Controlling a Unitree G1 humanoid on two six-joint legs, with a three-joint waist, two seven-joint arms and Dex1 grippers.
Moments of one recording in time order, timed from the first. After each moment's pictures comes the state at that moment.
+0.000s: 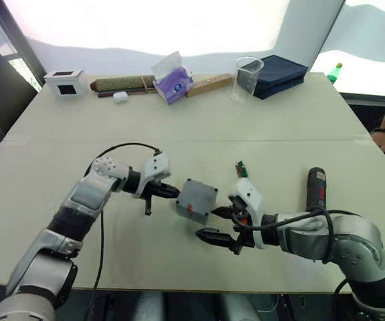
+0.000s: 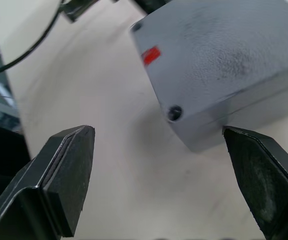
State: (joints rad) left arm -0.71 0.55 -0.32 0.24 -0.16 0.38 -1.26; right arm -0.30 -0.65 0.12 -0.64 1.18 1.21 0.17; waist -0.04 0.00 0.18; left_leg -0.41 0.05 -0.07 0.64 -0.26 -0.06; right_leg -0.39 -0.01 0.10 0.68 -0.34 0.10
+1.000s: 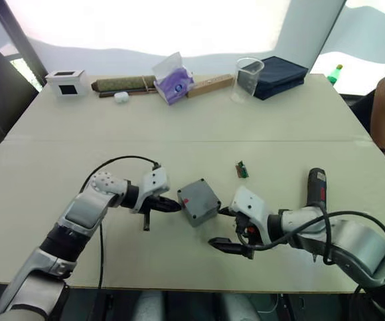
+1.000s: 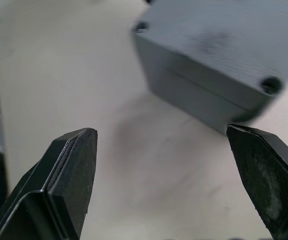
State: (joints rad) left arm -0.55 0.60 -0.30 0.04 -0.18 0.47 -1.23; right arm -0.28 -0.85 0.30 -0.69 0.69 0.97 0.56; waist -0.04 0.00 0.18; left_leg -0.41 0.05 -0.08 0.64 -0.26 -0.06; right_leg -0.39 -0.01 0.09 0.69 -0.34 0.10
